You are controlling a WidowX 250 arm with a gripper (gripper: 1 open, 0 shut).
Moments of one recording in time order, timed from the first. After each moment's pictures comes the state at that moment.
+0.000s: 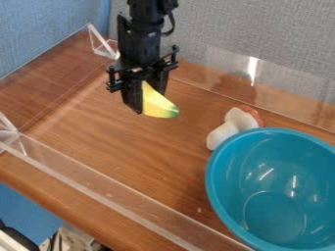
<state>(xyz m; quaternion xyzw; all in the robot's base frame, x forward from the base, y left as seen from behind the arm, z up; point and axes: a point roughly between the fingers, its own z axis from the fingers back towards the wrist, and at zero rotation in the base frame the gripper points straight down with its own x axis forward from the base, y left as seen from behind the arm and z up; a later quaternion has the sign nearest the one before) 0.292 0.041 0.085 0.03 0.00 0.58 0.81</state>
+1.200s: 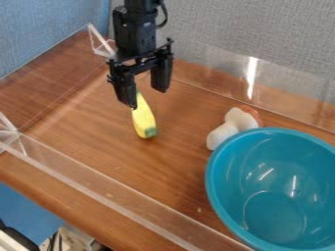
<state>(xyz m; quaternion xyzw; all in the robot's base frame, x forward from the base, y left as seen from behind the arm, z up) 0.301 0.051 0.087 0.01 0.05 0.61 0.79</state>
